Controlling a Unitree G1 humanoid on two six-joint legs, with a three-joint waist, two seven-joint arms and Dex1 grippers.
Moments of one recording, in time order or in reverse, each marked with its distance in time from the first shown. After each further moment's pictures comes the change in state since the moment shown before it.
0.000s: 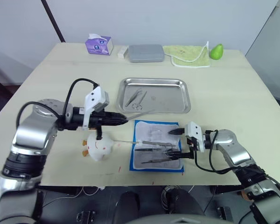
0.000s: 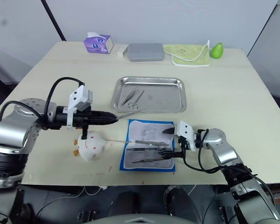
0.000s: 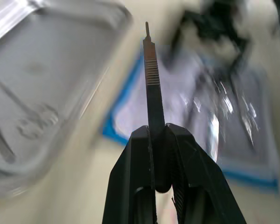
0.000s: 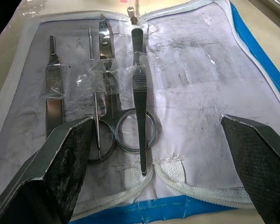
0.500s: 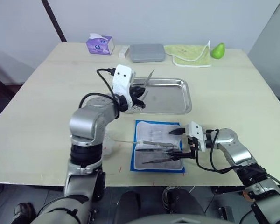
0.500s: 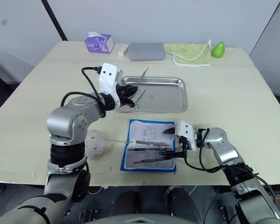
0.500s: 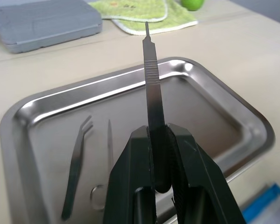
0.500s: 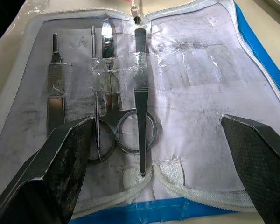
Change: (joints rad) left arm -0.270 -0.543 -0.012 0.025 0.152 0.393 0.831; right arm -0.007 -0.016 -0.001 -0.006 0.000 0.000 0.025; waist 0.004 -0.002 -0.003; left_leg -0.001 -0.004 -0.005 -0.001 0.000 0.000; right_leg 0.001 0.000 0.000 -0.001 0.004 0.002
